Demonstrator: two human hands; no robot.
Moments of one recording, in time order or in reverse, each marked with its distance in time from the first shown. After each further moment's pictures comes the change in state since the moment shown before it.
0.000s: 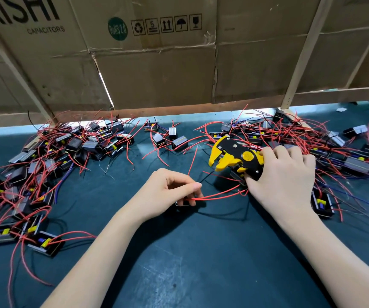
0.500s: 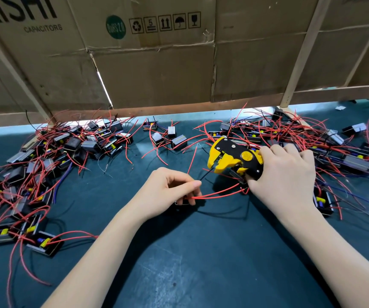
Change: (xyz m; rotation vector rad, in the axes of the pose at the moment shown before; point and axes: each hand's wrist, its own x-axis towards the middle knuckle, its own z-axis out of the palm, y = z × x) left_hand 0.001 0.000 0.003 0.016 0.022 -0.005; right_hand 0.003 0.002 -0.006 -0.011 0.004 -0.068
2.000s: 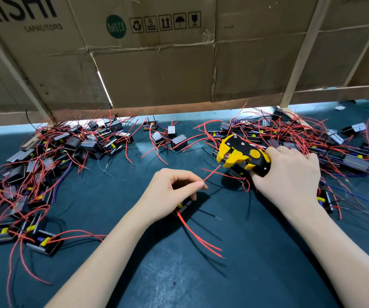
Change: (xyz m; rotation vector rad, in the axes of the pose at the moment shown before) left_hand 0.001 0.000 0.012 0.002 0.109 0.017; right_hand 0.003 0.011 0.008 0.031 -0.068 0.059
